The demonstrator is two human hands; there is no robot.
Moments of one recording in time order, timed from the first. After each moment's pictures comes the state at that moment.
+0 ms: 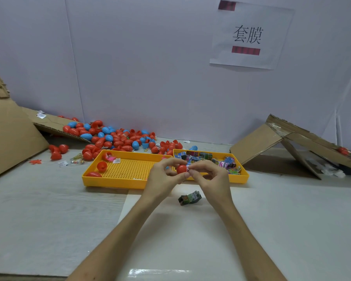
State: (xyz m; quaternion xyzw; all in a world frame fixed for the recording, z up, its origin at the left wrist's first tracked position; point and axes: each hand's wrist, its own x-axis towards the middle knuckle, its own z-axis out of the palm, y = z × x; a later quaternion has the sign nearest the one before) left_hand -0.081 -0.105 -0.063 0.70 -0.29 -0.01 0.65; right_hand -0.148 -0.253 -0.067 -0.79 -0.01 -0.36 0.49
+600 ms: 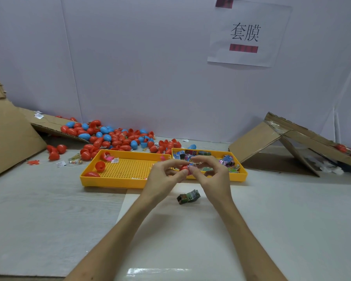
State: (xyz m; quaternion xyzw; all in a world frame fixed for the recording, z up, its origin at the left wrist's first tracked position) left_hand -0.086 -0.106 -0.060 0.70 -0.31 -0.02 0.65; right_hand -0.150 -0.252 -0.063 -0.78 0.01 -0.40 0.48
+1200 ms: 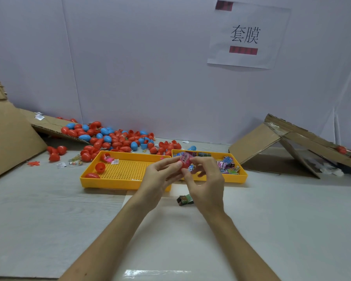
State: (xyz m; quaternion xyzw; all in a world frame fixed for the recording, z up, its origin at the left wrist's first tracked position) left_hand -0.083 -0.101 -0.056 0.48 -0.20 -0.20 0.83; right_hand -0.147 -0.231 -0.075 -0.78 -0.06 -0.52 0.34
